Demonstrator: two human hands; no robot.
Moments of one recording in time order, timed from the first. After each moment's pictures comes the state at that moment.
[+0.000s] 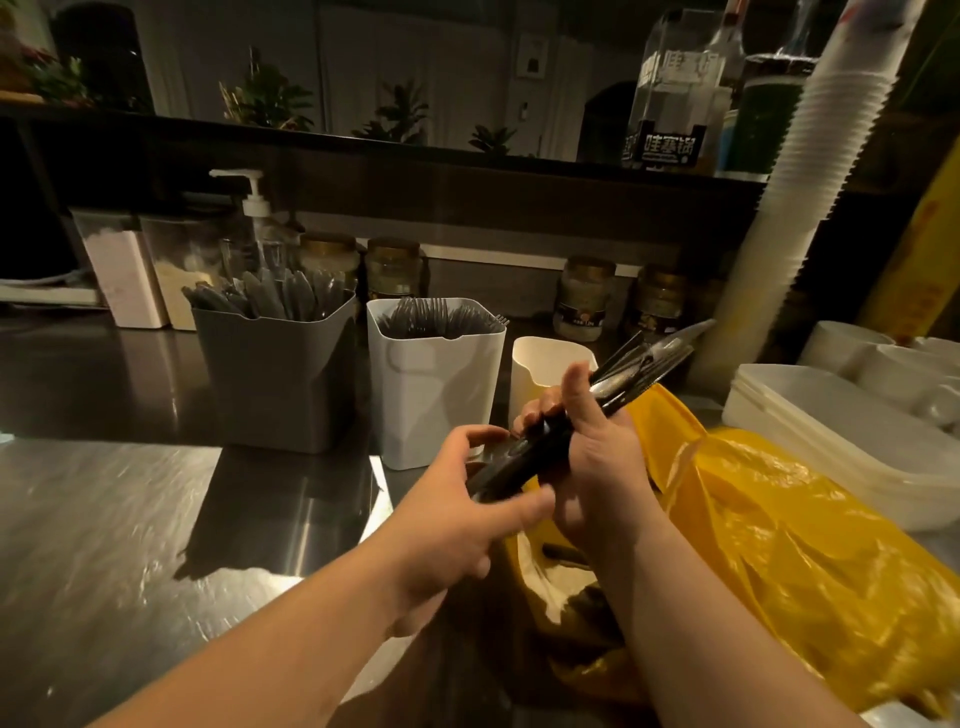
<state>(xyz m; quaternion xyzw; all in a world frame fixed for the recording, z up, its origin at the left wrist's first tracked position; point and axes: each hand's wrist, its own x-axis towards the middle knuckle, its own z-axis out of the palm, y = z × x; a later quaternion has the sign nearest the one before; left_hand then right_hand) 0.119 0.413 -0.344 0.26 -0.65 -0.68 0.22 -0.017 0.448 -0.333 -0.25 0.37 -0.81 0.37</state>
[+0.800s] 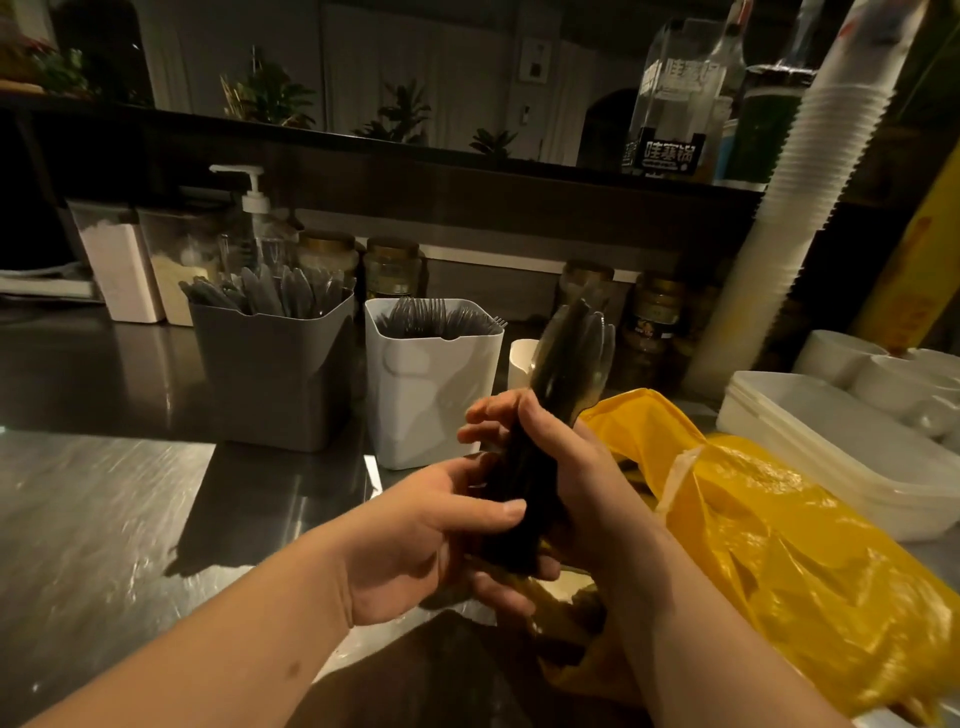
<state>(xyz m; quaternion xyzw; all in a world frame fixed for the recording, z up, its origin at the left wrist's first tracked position) 0.134 0.395 -0.339 0.14 -0.55 -0.82 0.07 -0.018 0.465 -0.330 -0.43 0.46 -0.65 0.43</state>
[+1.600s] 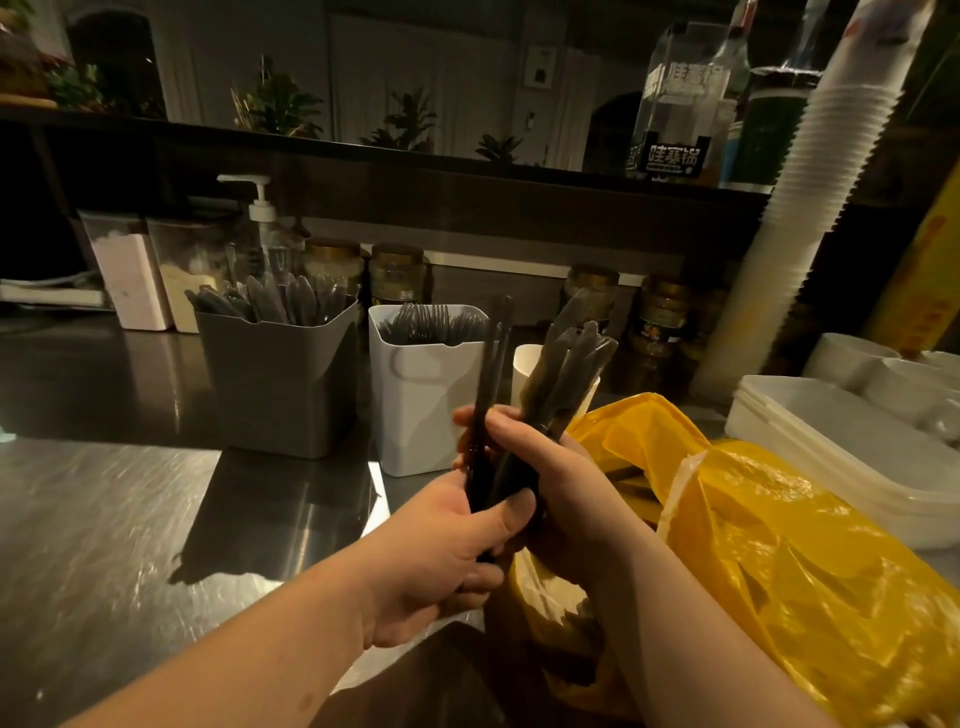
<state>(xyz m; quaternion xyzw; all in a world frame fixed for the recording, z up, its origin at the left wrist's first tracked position) 0.127 0.412 -0.339 0.23 -0.59 -0.76 0.12 -0.005 0.462 -0.325 -0.39 0.49 -0.63 0.46</state>
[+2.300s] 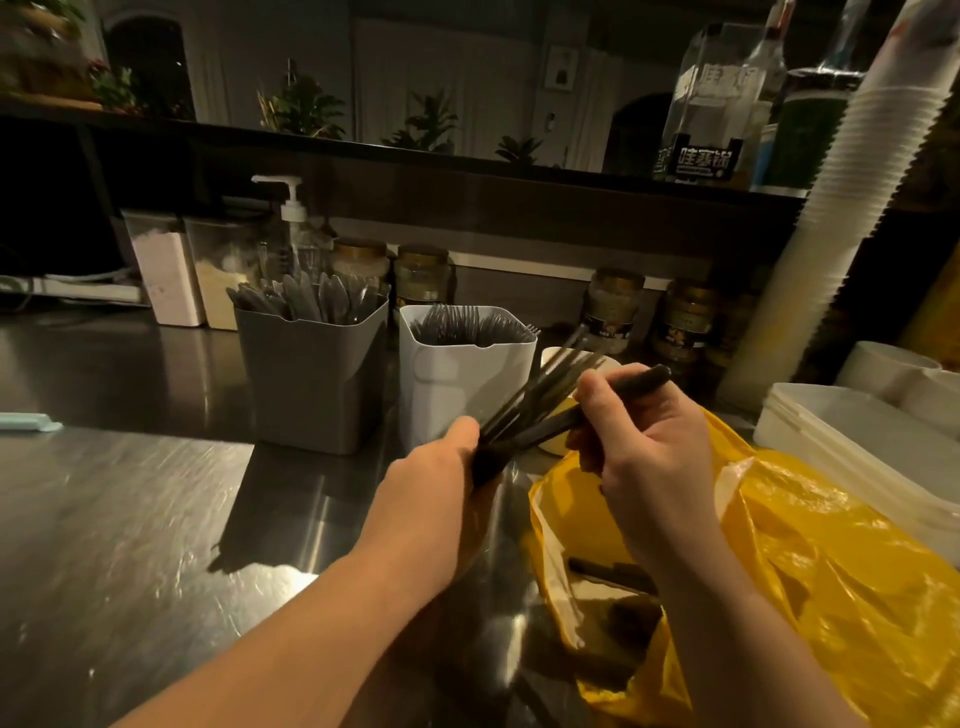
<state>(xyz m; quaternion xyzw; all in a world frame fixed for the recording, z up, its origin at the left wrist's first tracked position) 0.120 0.385 -0.356 0.35 -0.70 -0.47 0.40 -0.006 0.477 -0.306 -0.48 0.53 -0.69 0.09</state>
